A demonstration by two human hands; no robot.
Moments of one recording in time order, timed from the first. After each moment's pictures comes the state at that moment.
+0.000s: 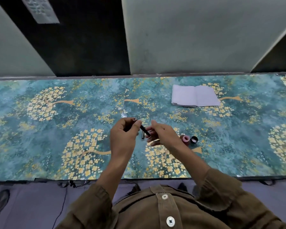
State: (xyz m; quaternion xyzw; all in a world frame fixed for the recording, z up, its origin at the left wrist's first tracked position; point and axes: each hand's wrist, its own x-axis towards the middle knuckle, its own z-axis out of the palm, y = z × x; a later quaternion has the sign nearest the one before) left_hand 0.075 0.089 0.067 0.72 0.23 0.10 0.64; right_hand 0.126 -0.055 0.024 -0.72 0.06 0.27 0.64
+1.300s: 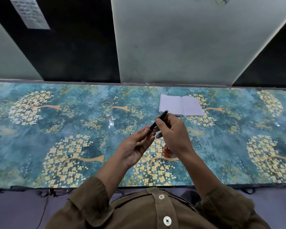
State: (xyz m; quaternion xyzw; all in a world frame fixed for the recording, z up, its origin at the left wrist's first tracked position) left_hand 0.101 0.034 0.069 0.27 0.29 -0.19 0.90; right_hand 0.124 -0.109 0.093 -0.81 -0.01 0.04 0.59
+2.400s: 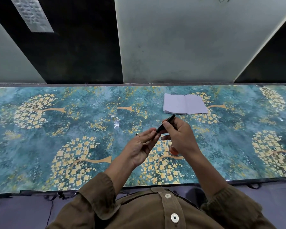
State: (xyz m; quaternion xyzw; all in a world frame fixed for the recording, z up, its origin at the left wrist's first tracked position) left_hand 0.102 0.050 0.056 0.27 0.29 -0.22 0.89; right_hand 0.118 -0.099 0.078 -0.79 0.04 0.05 0.61
